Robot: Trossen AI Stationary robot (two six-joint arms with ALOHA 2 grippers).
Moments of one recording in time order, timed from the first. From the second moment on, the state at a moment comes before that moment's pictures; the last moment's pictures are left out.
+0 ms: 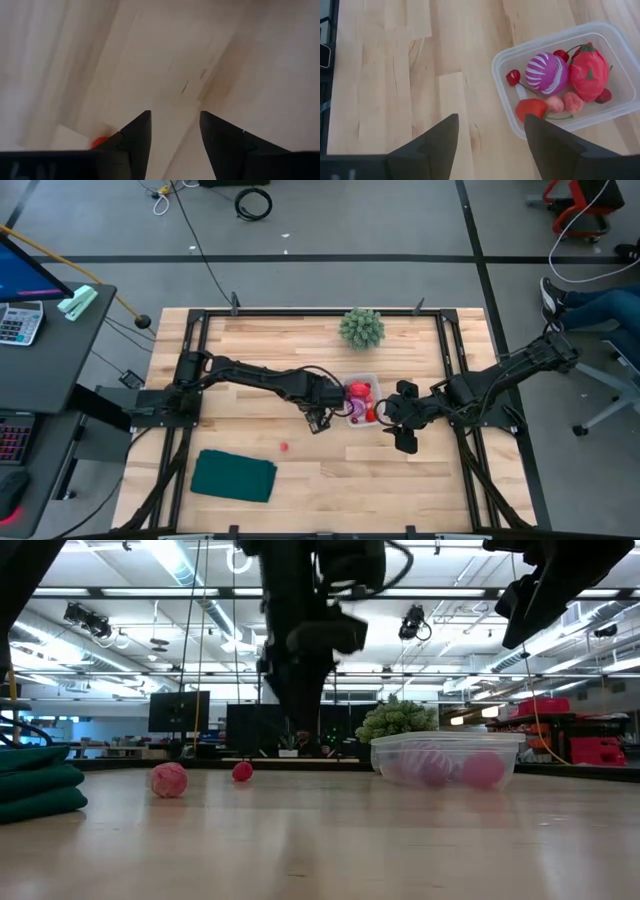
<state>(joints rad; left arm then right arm) -0.07 2.06 1.65 -0.97 -0.20 -0.45 0.38 1.16 0.87 -0.68 0.19 0.53</state>
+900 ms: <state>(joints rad) -0.05 2.07 1.57 -1.17 -0.36 -0.59 0.38 1.16 0.87 -0.68 0.19 0.52</state>
